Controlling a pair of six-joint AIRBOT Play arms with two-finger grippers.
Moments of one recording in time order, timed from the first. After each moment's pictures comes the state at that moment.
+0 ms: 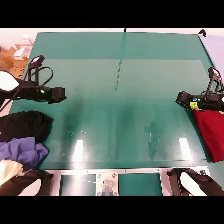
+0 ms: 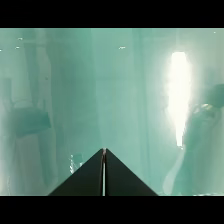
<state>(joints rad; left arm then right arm) -0.07 -1.05 1.01 1.13 -1.09 -1.49 -0.22 -0.91 0.81 -1.24 0.97 1.61</state>
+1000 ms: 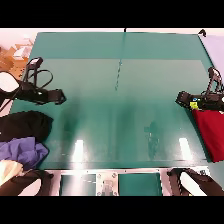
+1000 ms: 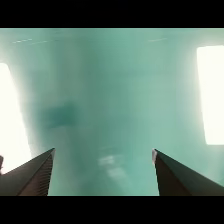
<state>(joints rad) -0.06 -1.05 1.01 1.34 -1.12 -1.54 -0.22 -0.91 0.81 -1.24 0.97 1.61</state>
